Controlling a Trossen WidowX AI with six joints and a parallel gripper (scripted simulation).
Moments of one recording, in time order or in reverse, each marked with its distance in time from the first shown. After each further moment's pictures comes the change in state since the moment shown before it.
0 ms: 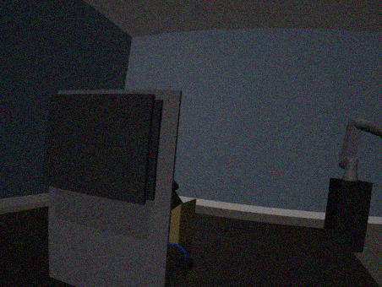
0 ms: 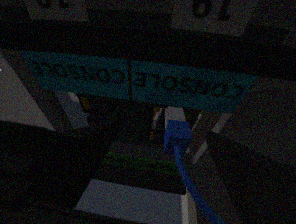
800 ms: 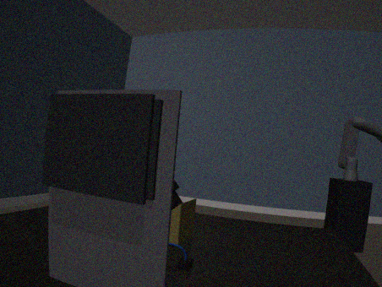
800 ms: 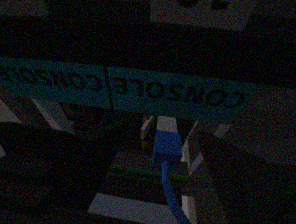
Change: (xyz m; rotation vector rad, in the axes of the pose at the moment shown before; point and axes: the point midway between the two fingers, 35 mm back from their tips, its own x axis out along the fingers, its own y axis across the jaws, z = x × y) arm 0.017 -0.009 0.004 0.006 -0.001 -0.001
